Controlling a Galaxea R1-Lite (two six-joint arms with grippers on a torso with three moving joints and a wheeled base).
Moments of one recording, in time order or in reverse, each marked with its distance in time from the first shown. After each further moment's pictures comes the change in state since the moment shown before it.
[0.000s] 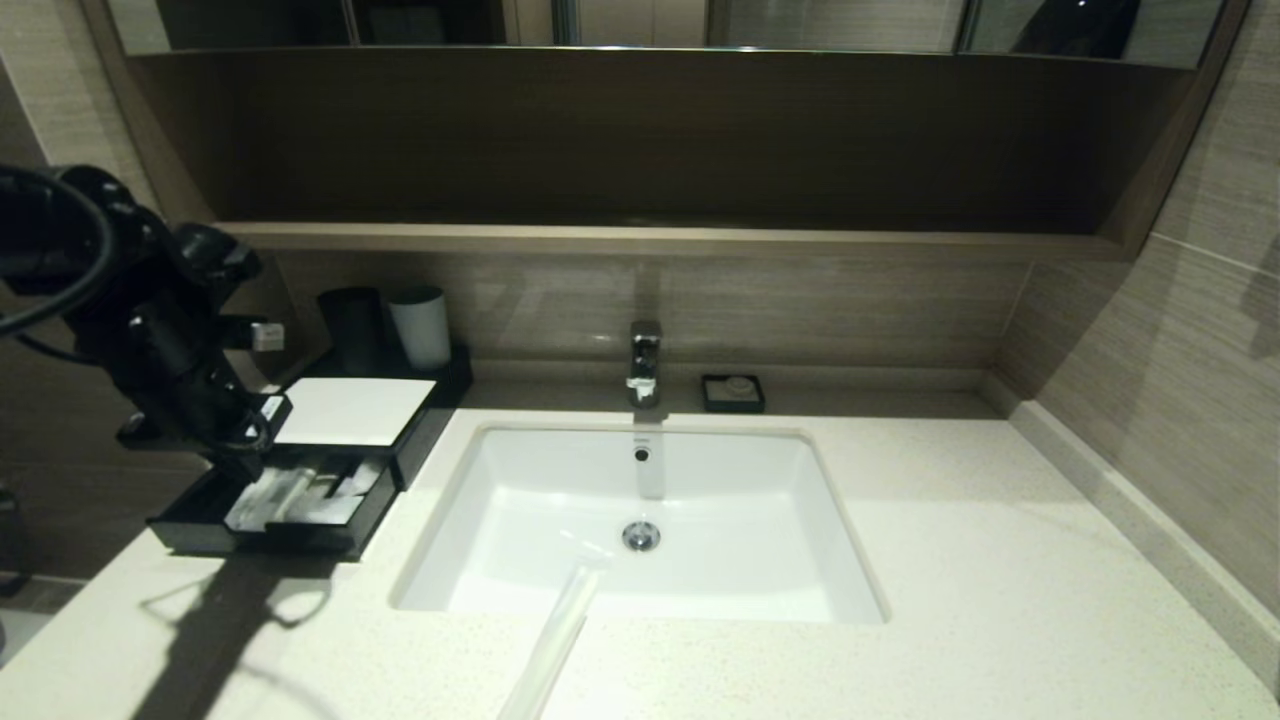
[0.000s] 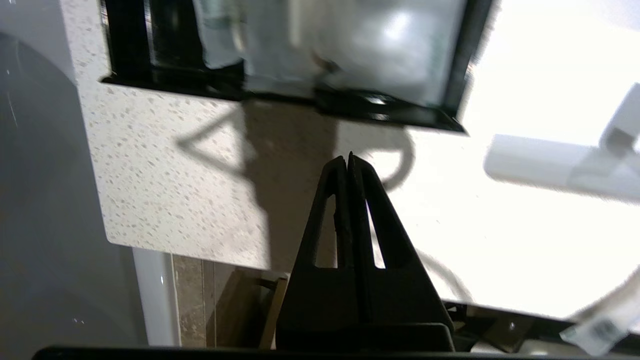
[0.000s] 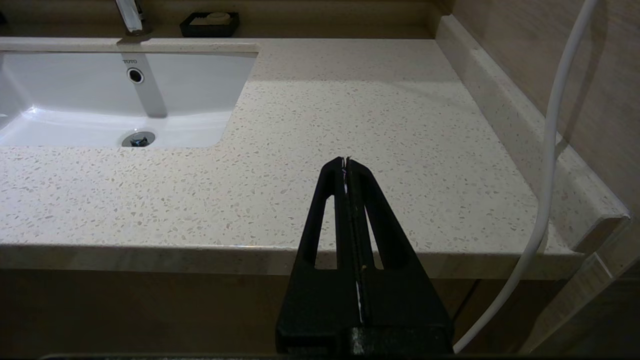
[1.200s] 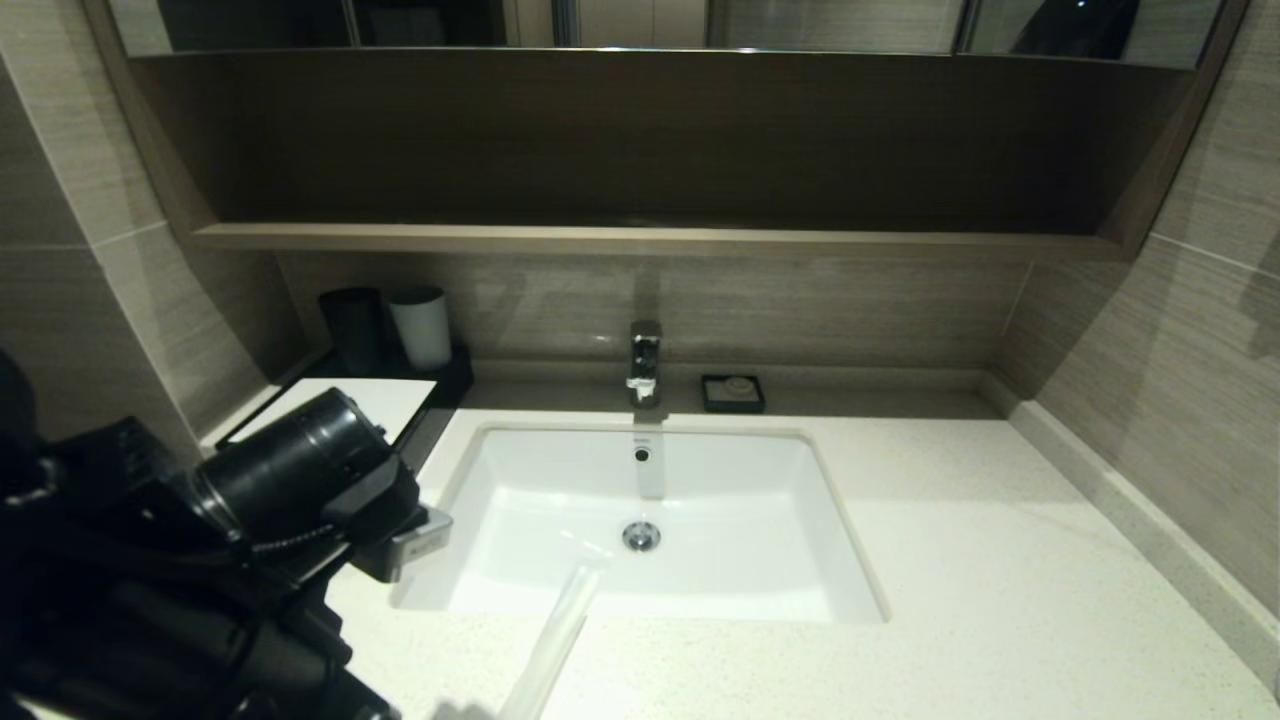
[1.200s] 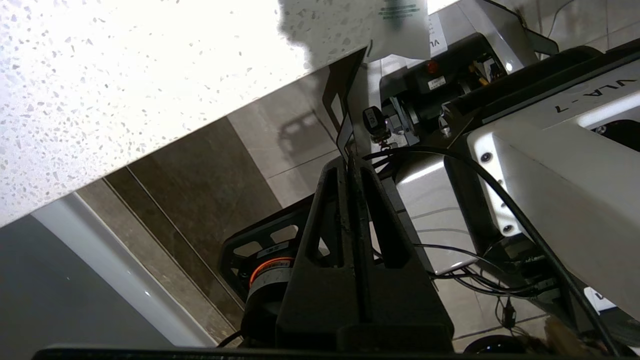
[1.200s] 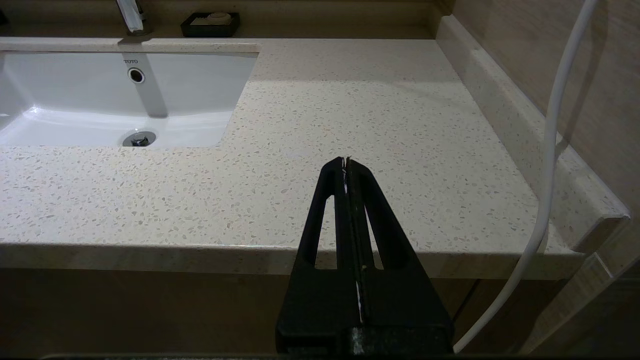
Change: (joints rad) left arm -0.817 -0.501 0.721 -0.188 -0.005 -0.253; right arm 0.000 0.000 0.000 0.000 0.000 0.000
